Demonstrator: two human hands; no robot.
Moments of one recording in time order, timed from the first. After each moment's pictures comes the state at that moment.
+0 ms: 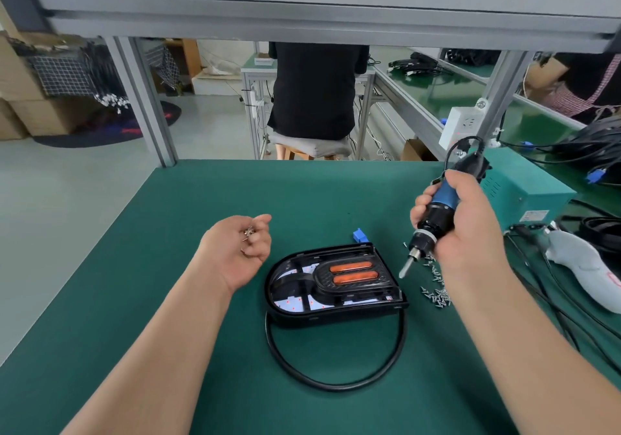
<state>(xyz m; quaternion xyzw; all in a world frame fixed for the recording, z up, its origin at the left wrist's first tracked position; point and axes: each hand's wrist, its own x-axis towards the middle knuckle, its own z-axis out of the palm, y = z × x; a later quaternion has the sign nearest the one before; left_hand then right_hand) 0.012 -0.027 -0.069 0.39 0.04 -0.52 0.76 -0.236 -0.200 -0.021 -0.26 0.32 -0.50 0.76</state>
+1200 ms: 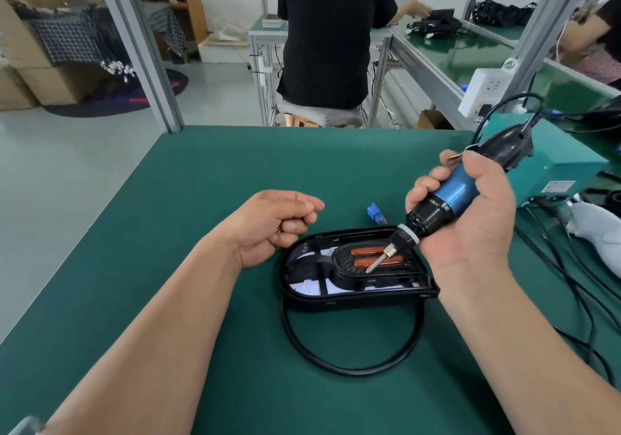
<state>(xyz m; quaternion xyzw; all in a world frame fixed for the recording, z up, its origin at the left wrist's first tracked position) -0.013 -0.025 -0.071 0.55 -0.28 -0.54 0.58 -0.237 -0.145 -0.030 -0.24 0.20 -0.50 0.81</state>
